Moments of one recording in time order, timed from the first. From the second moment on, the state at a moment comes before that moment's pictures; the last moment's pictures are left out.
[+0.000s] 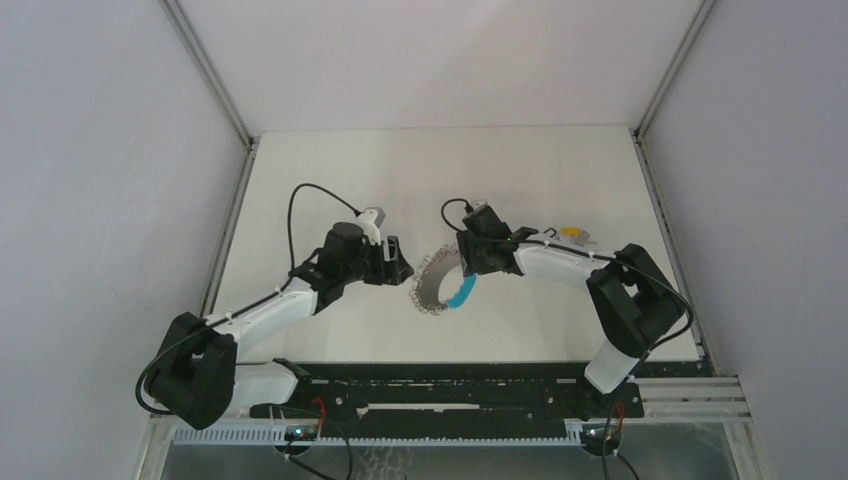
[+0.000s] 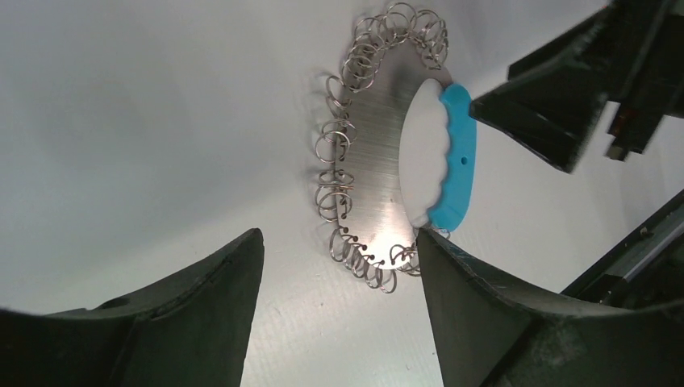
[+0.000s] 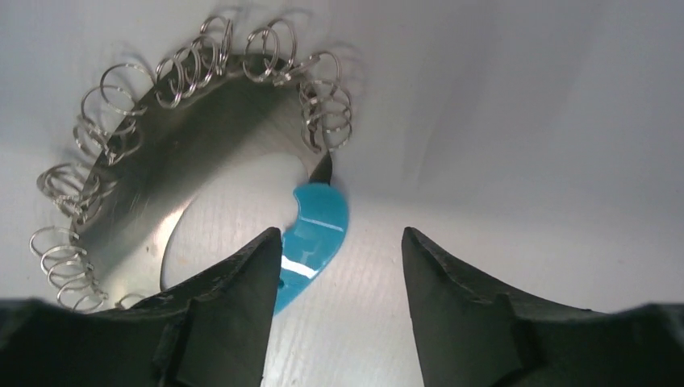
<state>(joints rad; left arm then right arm) -0.51 1.24 0.61 -0.01 0.18 -0.45 0.67 1.64 0.97 -0.33 0.15 0.40</state>
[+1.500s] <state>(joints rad) -0.54 1.21 0.49 0.07 0.17 -0.46 0.70 1.82 1.20 -0.36 0.23 0.21</state>
